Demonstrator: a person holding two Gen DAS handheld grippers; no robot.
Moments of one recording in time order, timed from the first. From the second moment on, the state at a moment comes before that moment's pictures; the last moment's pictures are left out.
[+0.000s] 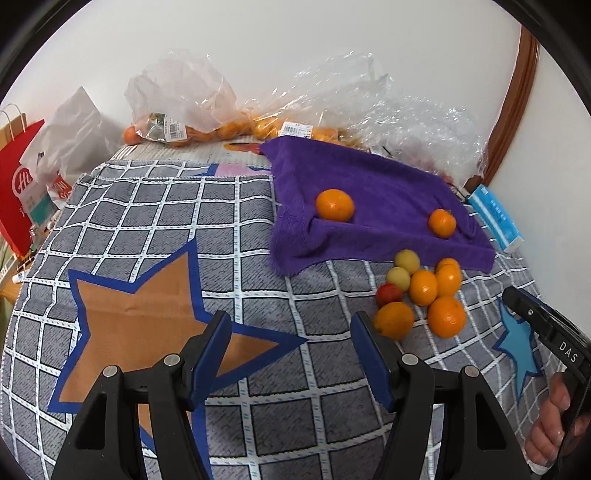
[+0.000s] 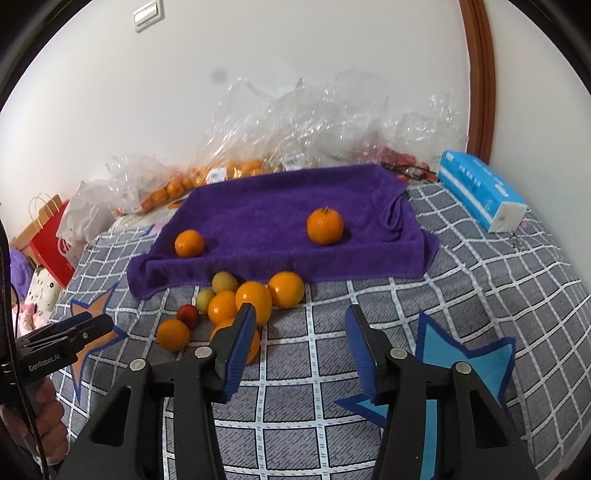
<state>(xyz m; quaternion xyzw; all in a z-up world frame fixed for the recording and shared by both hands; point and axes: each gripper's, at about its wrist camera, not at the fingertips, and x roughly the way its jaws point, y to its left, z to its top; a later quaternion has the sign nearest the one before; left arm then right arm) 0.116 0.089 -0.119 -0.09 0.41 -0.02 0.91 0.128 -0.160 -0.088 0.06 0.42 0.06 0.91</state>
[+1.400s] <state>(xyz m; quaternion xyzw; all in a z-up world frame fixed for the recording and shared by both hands) 0.127 0.093 -0.149 -0.02 0.44 0.00 0.90 0.150 -0.180 -0.135 0.03 0.47 0.06 0.88</state>
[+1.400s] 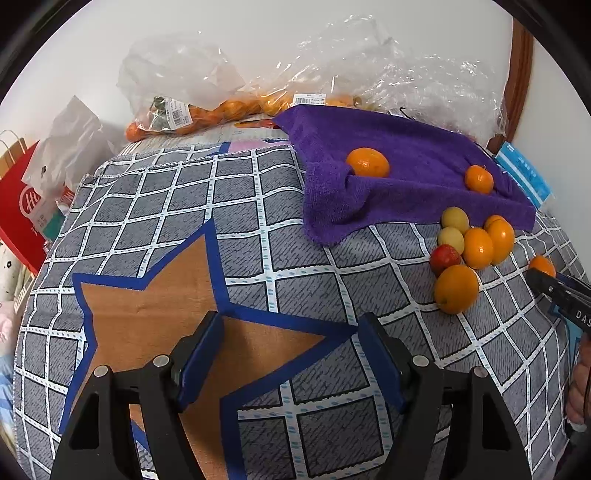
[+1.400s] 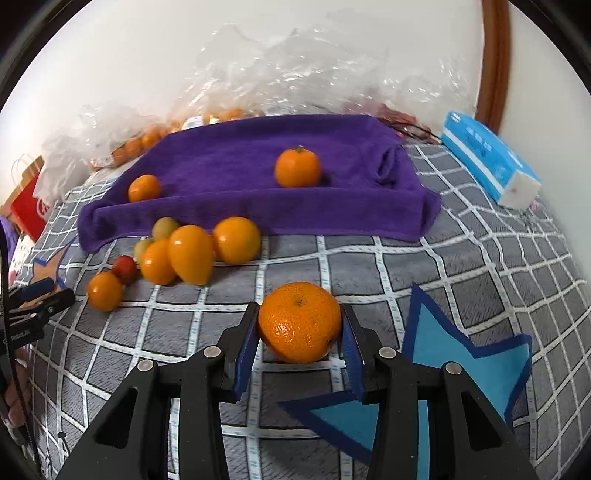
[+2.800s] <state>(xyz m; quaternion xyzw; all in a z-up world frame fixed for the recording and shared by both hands) 0.136 0.011 -0.143 -0.08 0.41 -0.12 0.90 0.144 -0.207 -0.133 0.04 0.44 0.07 0.89</state>
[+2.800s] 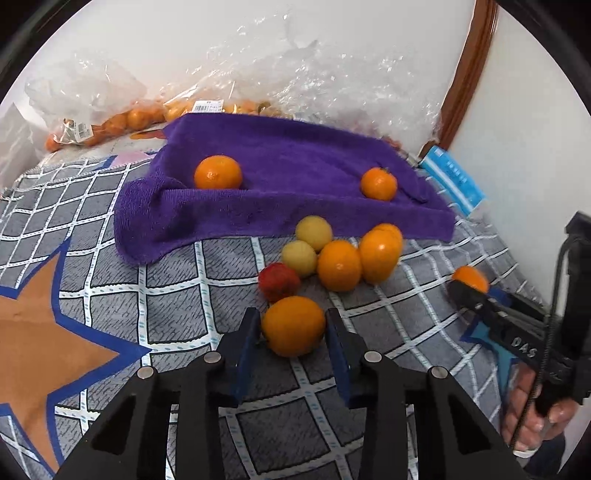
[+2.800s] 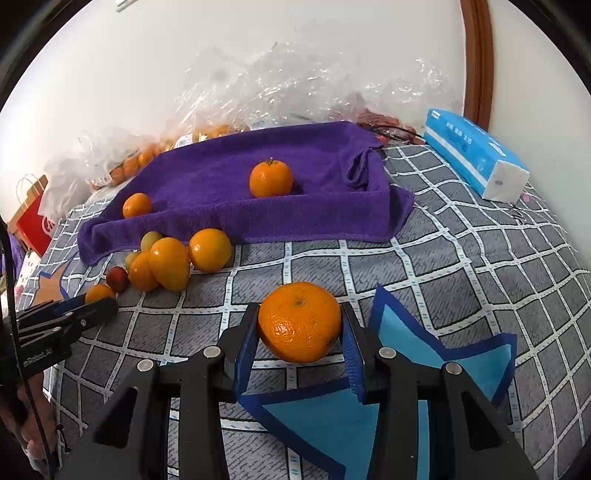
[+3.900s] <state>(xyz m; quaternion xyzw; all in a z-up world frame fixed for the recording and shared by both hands) 0.122 0.017 -0.130 -0.10 0.36 -0.11 0.92 0.137 -0.208 -0.128 0.05 0.43 0.07 0.90</state>
